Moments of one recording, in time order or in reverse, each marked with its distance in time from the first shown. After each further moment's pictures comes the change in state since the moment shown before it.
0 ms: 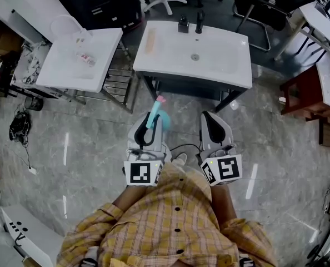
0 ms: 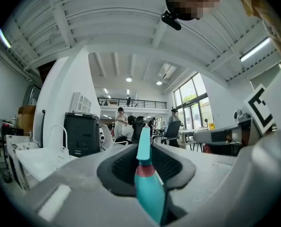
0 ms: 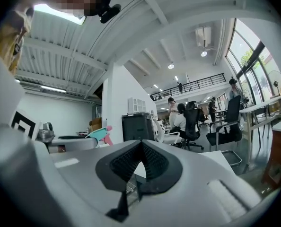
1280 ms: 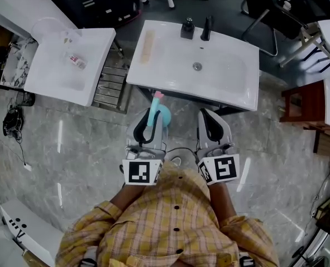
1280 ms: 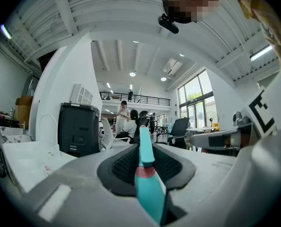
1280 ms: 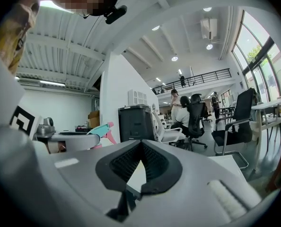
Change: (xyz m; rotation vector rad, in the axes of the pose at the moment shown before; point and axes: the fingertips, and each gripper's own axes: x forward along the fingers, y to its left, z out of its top) left arm 0.152 0.058 -0.025 -0.065 0.063 0.022; right arm 0.156 -0.065 -0.018 -0.022 0.087 0.028
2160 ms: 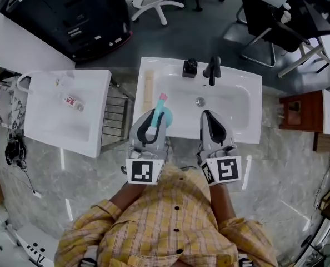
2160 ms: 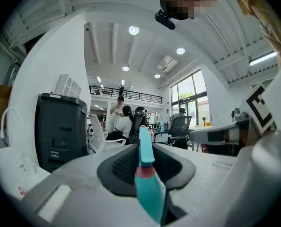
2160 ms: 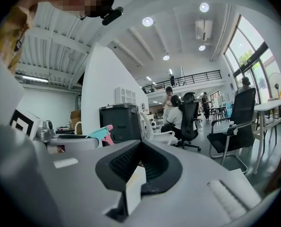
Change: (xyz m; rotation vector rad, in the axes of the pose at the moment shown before) left arm 0.205 0.102 0.029 -0.022 0.060 -0.132; right arm 0.198 -0.077 0.045 0.028 0.014 -0.141
